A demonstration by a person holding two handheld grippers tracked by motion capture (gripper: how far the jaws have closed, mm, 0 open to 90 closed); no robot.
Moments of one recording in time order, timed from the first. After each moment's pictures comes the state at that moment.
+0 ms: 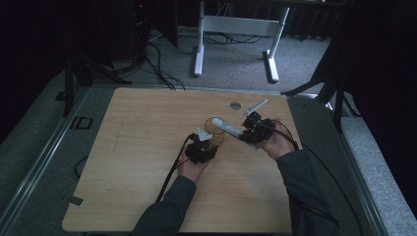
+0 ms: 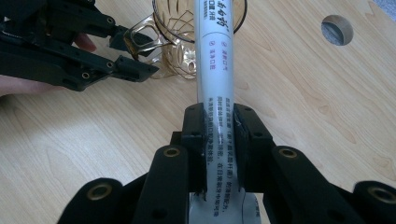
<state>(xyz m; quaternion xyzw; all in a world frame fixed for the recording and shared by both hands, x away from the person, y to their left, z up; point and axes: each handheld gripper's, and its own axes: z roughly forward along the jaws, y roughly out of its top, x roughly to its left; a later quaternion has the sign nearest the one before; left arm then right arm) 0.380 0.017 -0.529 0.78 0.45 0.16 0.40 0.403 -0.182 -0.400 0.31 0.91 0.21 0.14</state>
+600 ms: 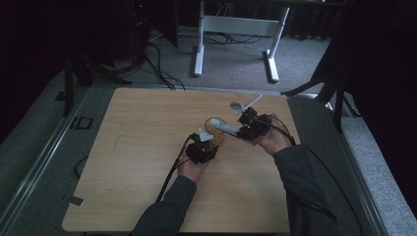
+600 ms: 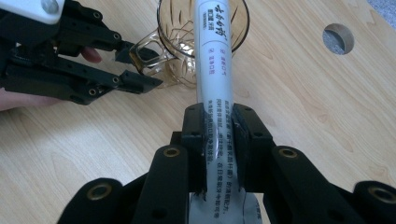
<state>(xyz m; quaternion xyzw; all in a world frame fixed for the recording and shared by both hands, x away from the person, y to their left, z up) 0.380 0.016 -0.528 0.79 0.44 0.16 0.40 0.410 -0.169 -0.392 0.31 0.92 0.21 0.14</state>
